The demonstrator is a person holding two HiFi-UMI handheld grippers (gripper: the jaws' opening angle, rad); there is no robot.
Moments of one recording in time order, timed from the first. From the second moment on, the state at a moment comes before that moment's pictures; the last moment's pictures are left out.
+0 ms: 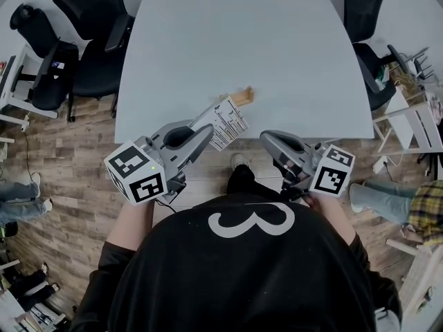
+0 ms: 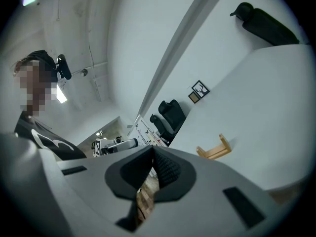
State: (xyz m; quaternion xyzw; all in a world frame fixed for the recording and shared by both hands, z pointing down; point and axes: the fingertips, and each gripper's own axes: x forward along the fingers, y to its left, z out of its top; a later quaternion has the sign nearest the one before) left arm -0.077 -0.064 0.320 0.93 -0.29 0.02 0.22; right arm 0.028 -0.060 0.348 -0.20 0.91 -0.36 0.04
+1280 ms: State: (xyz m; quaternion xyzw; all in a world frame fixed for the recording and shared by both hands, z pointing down) left arm -0.048 -0.208 0.370 0.96 -0.21 0.14 0.14; right arm 0.050 -0.191 0.389 -0.22 0.88 -0.42 0.01
